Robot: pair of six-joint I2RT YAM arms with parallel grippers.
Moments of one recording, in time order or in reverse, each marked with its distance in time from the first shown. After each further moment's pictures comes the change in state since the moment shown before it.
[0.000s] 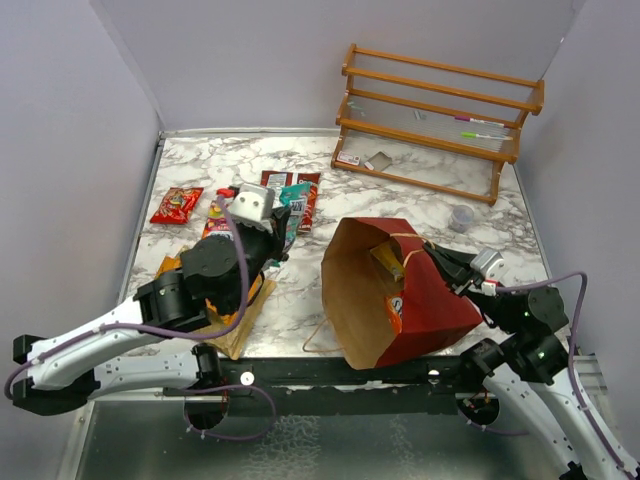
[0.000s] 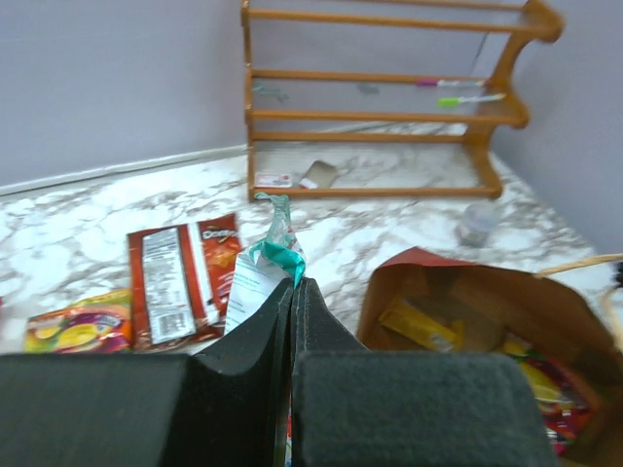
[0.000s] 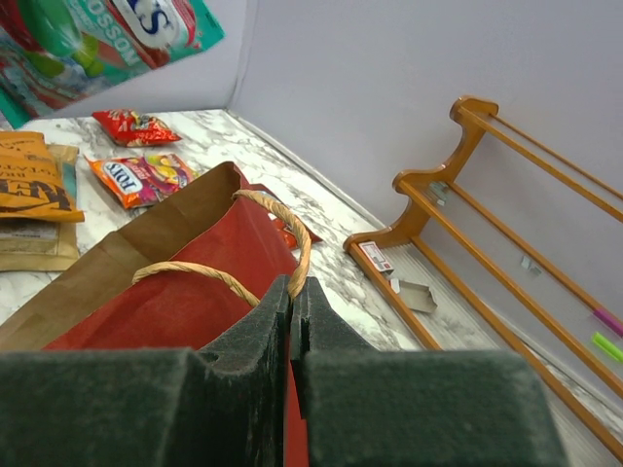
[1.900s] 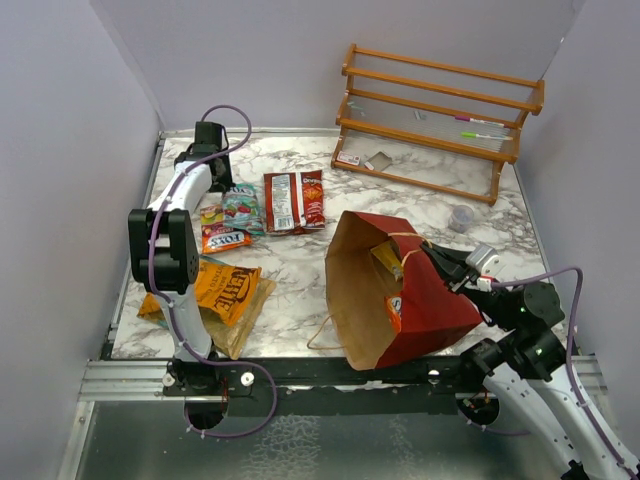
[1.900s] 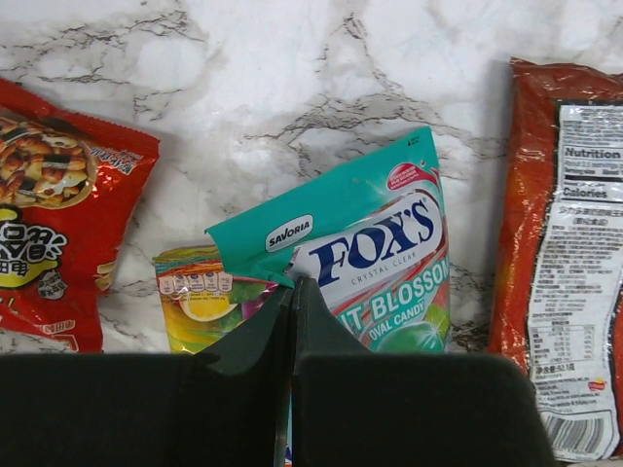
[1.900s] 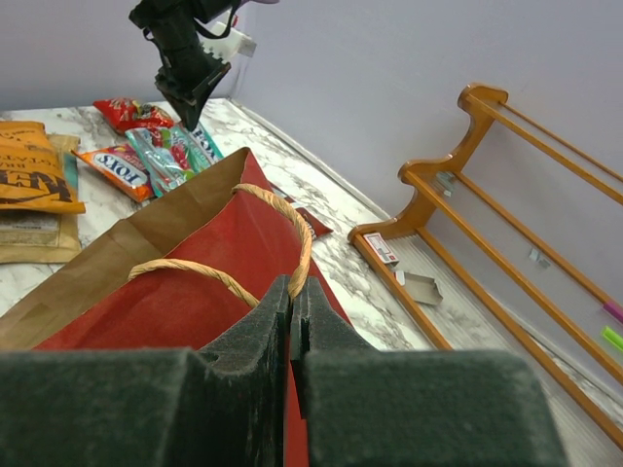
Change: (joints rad) left arm 1.230 1.116 0.440 -0.245 0.739 -0.018; right arm 0.000 0.032 0.000 0.000 0.000 0.000
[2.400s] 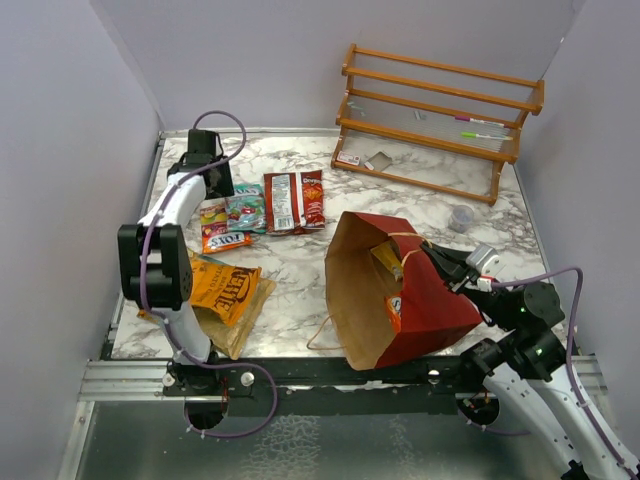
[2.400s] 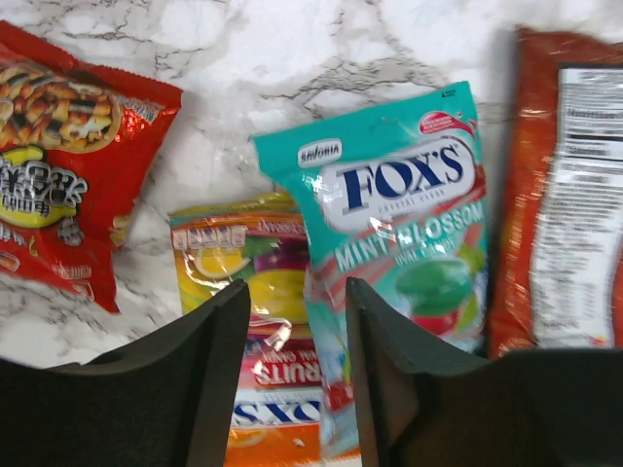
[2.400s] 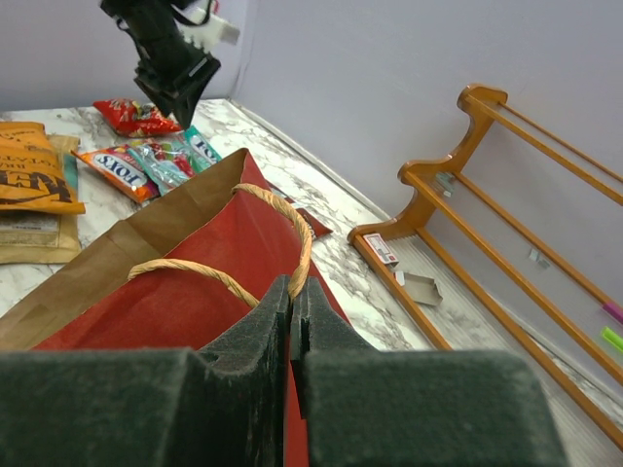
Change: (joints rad) left arm 0.010 -0.073 -0.098 0.027 -0.013 -0.014; right arm 0.000 -0.001 0.000 0.000 0.000 0.000
